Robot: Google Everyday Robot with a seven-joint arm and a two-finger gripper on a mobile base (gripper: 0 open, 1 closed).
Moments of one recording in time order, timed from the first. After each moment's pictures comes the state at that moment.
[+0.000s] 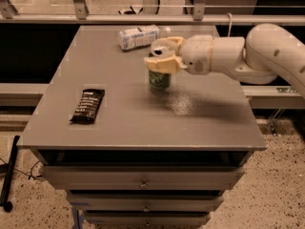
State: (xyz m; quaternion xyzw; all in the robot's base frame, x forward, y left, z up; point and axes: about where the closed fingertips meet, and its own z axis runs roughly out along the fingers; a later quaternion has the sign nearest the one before) arm 0.606 -0.016 0.933 -0.48 0.59 0.32 0.56
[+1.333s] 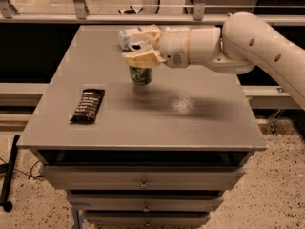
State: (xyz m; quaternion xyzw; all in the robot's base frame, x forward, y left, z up) arm 0.609 0.040 0.947 -0.51 0.58 0.33 0.55
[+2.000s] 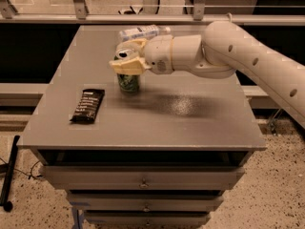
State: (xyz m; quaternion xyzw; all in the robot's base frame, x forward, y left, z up) arm 0.609 0.076 0.925 -0.51 0.58 0.35 0.53
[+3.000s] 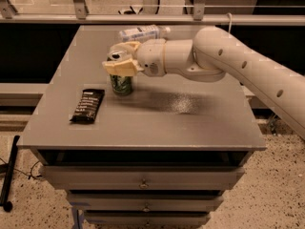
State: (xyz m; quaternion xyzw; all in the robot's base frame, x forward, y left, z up) arm 0.613 0.097 0.915 -0.50 0.57 0.38 0.53
